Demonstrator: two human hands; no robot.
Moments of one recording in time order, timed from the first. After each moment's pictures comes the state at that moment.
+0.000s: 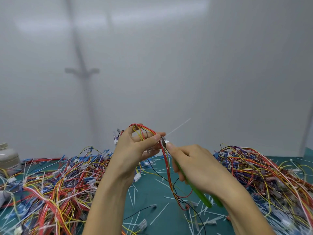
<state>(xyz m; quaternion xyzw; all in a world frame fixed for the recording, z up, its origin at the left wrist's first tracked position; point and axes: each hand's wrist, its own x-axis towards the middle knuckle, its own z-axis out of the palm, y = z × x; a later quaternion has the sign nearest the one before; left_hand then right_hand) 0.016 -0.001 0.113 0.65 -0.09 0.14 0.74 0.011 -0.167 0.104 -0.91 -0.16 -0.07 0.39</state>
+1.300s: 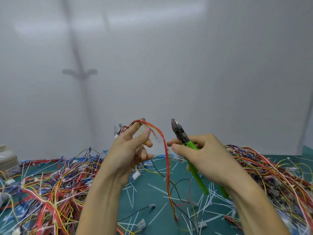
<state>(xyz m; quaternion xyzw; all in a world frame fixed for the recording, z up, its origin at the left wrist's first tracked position) 0.021 0.005 0.110 0.62 -0.08 0.10 0.78 0.014 -0.188 0.111 -0.81 -0.19 -0.08 0.55</state>
